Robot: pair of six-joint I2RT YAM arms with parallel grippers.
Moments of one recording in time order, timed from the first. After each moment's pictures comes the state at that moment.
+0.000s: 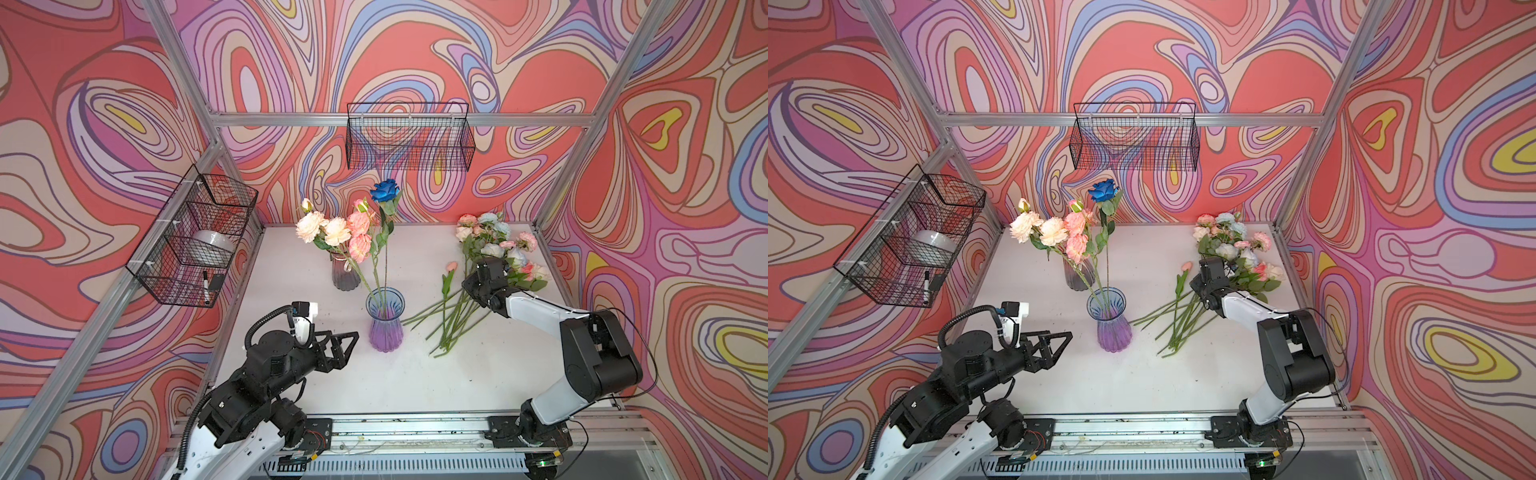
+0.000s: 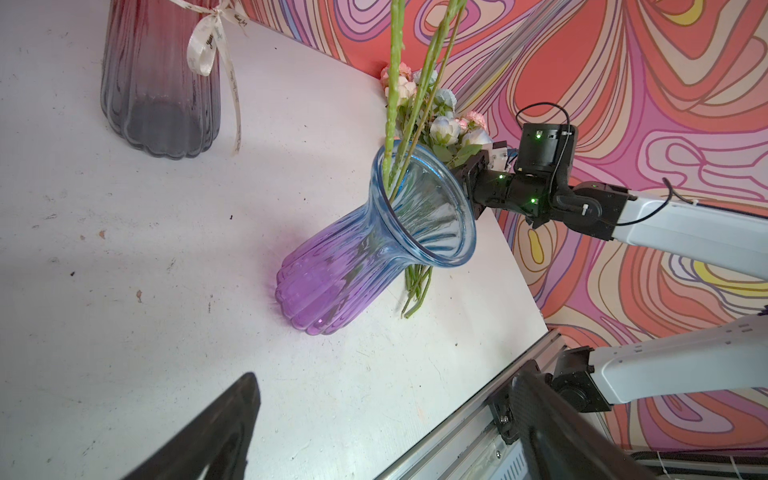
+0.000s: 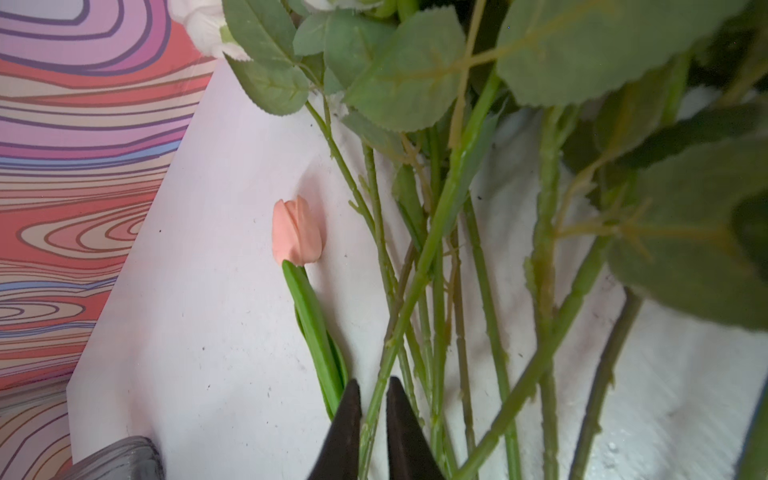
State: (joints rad) left arm -0.61 0.38 0.70 -0.72 0.11 -0.69; right arm 0.24 1.62 0.89 -0.07 0.11 1.03
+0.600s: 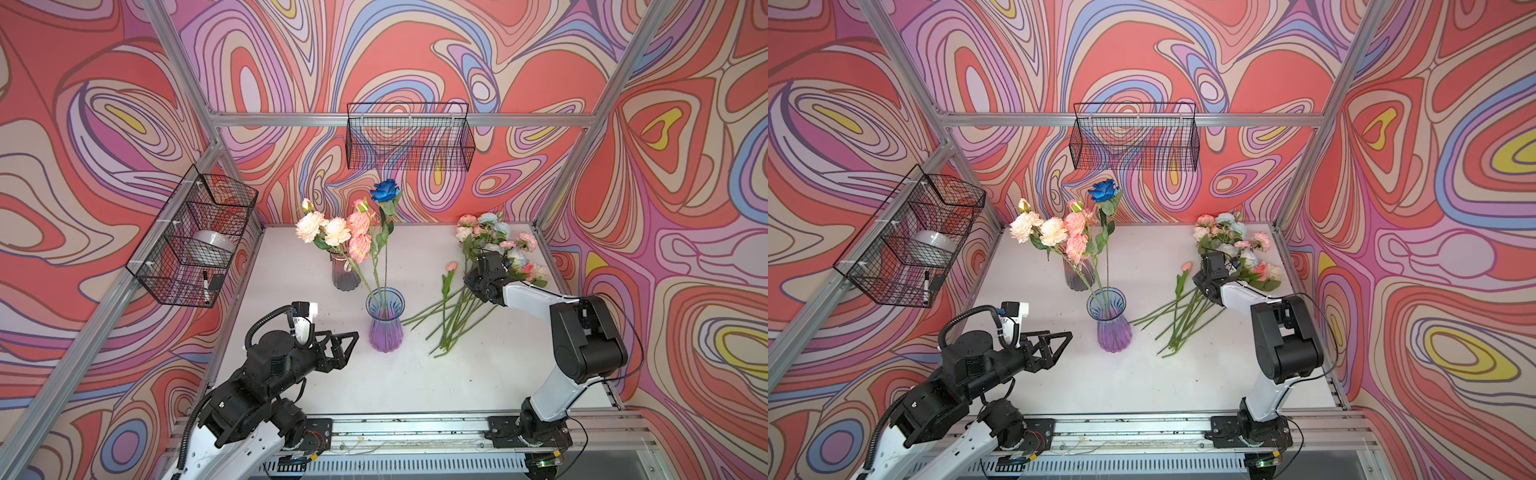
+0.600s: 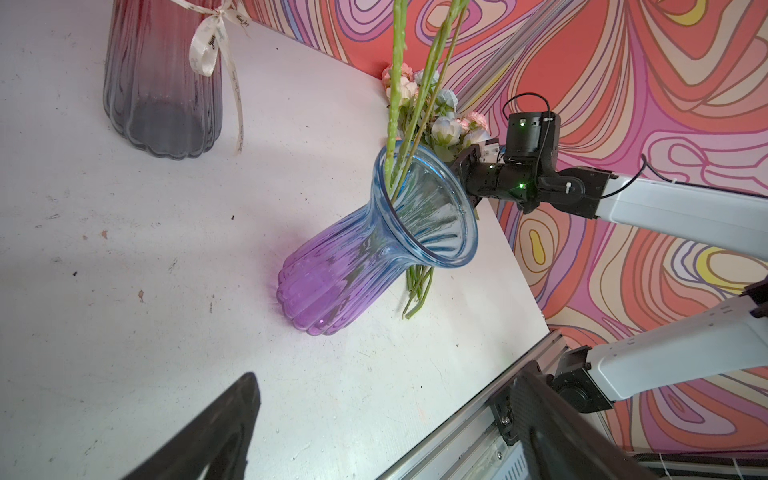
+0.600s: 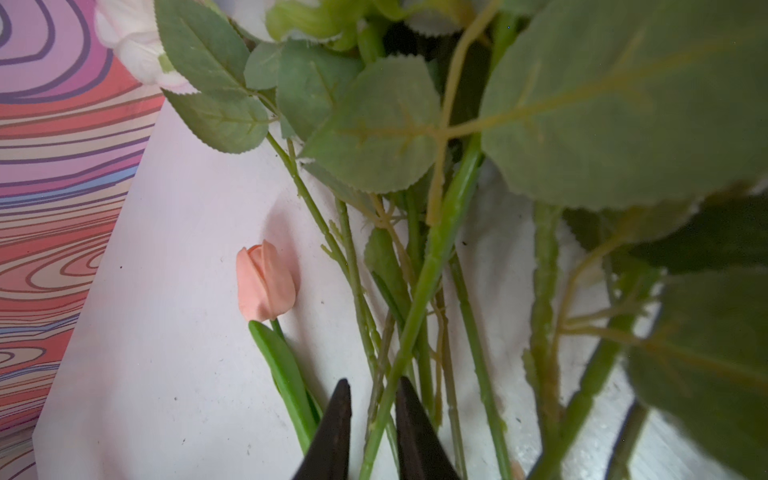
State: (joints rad) left arm -0.61 0.38 0.70 -0.72 0.10 -0.68; right arm 0.20 1.74 0.99 -0.13 0.11 1.04
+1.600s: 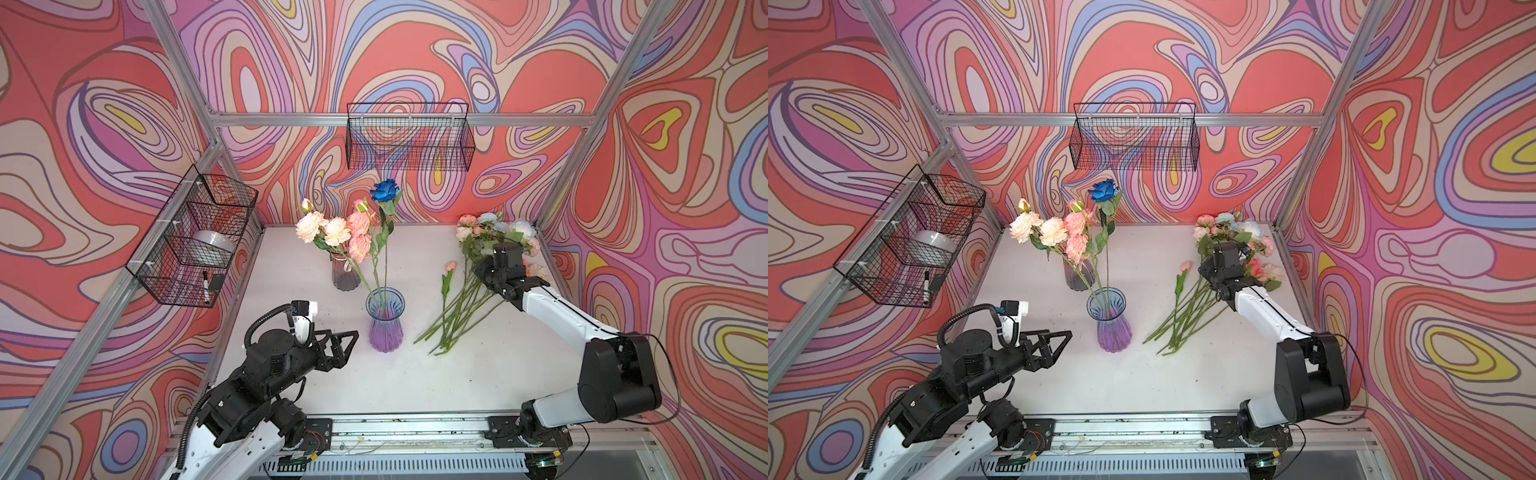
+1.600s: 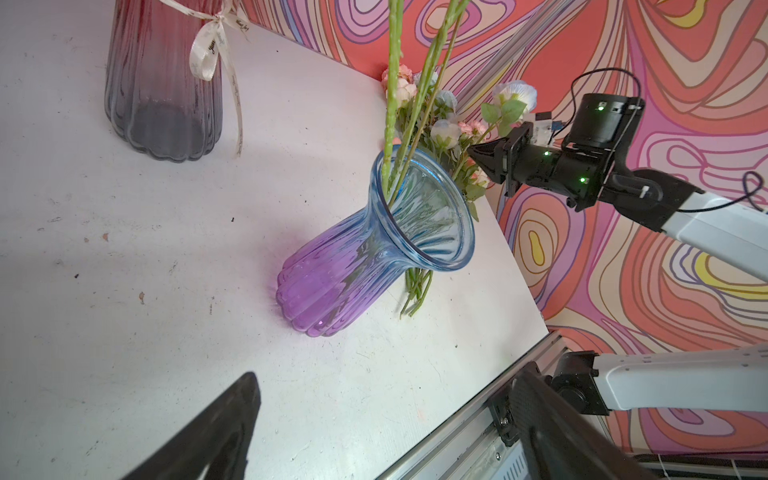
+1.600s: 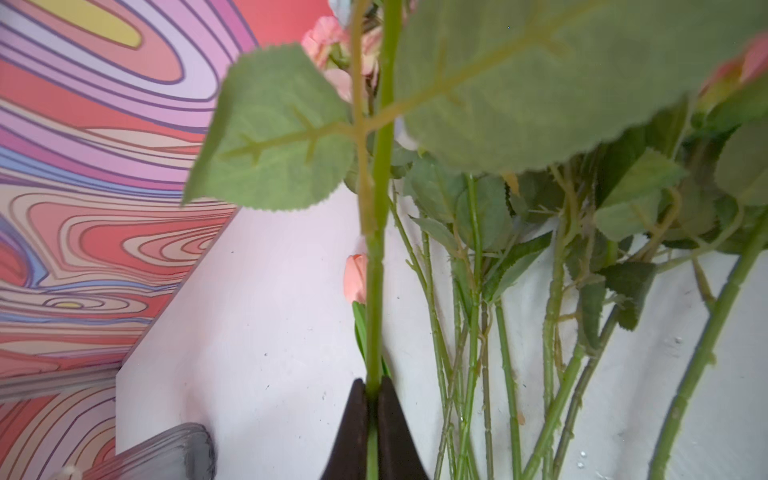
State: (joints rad) left arm -0.61 0.40 0.72 -0.73 0.11 -0.68; right arm 0.18 1.44 0.98 -0.20 0.08 0.89
